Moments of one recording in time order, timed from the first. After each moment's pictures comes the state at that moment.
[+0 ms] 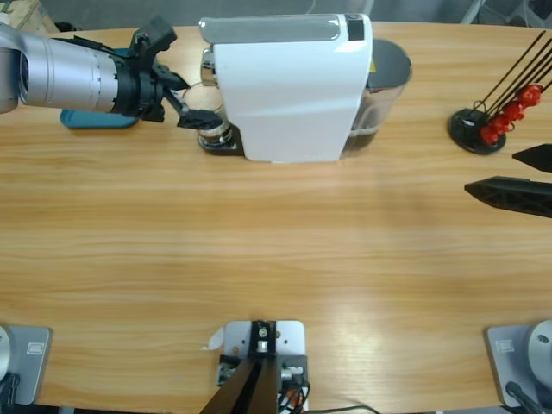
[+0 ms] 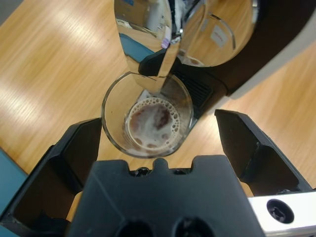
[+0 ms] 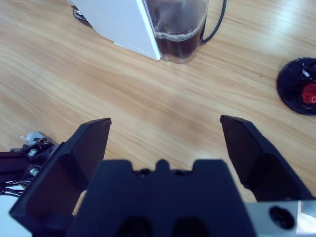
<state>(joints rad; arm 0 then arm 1) -0.60 1.75 -0.93 -0.06 -0.18 0.26 0.63 0.97 -0.75 0.57 0.04 0.21</state>
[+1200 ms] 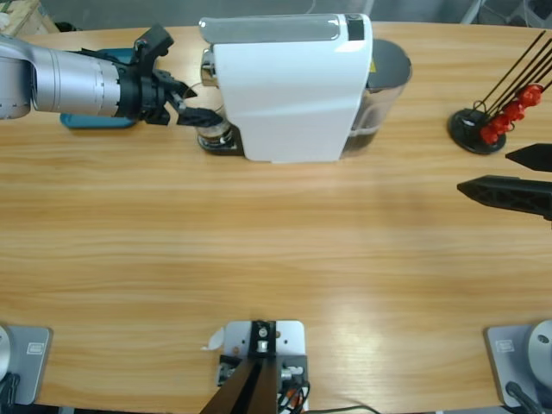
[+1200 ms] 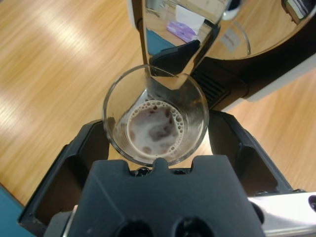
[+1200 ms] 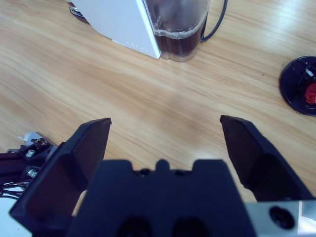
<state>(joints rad) -0.53 1.80 -0.87 -0.21 -0.30 0.23 0.63 0.99 -0.75 0.55 0.05 0.21</state>
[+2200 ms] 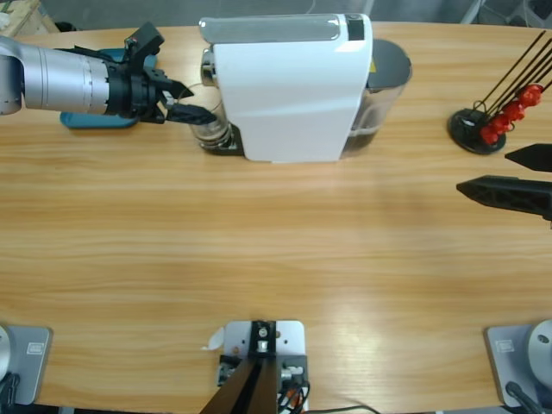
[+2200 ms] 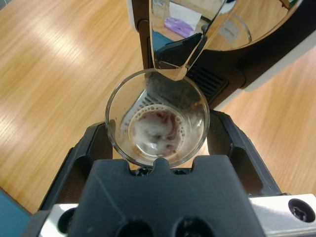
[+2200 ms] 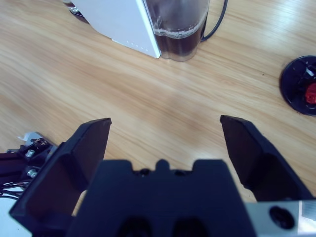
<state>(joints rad) -0.47 1.80 -0.85 -0.21 -0.40 0.31 0.63 1.00 -0.75 0.55 0.05 0.21</state>
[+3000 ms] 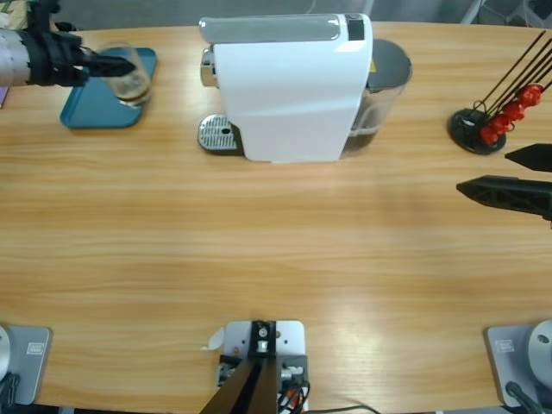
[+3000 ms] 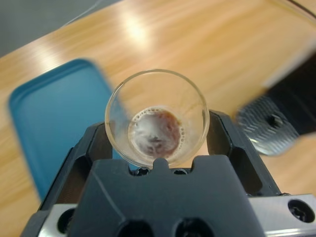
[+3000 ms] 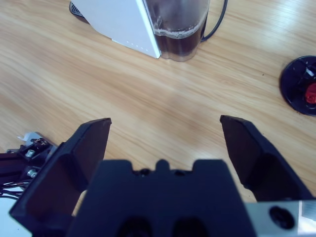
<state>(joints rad) -0.23 1.67 -0.81 -0.21 -0.18 0.13 0.63 1.00 -0.75 0.55 0.05 0.21</state>
